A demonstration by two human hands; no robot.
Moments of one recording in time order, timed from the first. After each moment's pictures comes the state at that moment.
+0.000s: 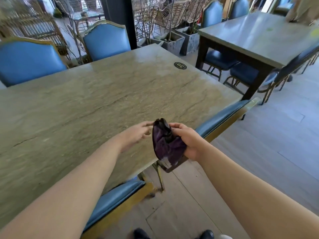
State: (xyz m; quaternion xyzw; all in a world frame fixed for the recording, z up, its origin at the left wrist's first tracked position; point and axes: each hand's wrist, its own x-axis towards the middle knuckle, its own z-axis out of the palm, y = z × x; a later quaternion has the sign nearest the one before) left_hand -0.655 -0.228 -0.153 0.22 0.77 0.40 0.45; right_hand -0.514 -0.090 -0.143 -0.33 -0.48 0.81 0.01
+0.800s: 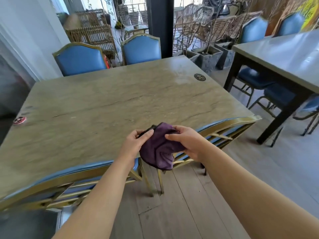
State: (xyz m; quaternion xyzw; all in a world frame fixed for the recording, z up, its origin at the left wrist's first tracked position) left_hand -0.505 -0.202 -0.144 -0.02 0.69 0.71 0.18; right_hand -0.447 -0.025 -0.114 -0.18 -0.63 0.74 -0.13
